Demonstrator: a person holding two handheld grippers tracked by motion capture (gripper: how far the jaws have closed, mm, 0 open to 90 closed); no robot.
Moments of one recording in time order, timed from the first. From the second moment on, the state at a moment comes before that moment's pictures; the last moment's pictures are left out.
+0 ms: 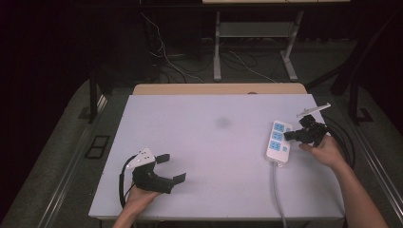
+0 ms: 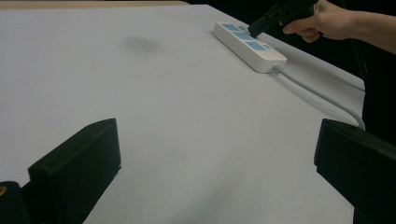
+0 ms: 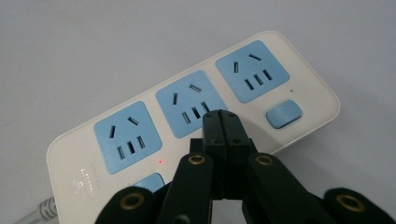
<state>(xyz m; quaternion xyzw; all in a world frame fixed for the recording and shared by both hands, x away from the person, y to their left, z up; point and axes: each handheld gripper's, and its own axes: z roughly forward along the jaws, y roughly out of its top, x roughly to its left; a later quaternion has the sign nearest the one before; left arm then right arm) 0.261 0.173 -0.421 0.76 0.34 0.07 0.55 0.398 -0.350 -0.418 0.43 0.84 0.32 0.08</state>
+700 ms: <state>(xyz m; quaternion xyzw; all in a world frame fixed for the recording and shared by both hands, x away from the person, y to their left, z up) 0.262 0.175 -0.422 0.76 0.34 0.07 0.55 0.392 -0.362 -0.417 0.44 0.82 0.34 0.07</state>
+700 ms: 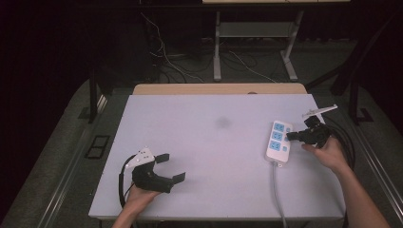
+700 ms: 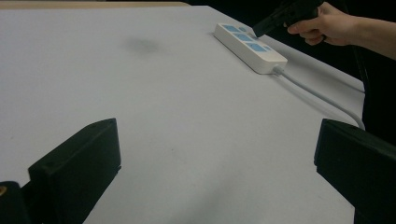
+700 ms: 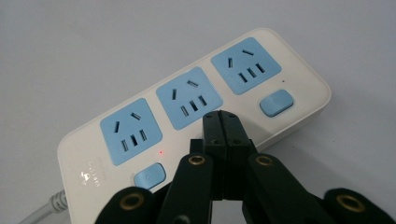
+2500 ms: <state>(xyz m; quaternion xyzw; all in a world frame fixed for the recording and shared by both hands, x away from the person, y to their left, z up) 0.264 0.180 -0.422 0.75 0.34 0.07 0.56 0.437 -0.370 -0.394 0.46 0.82 0.33 0.07</state>
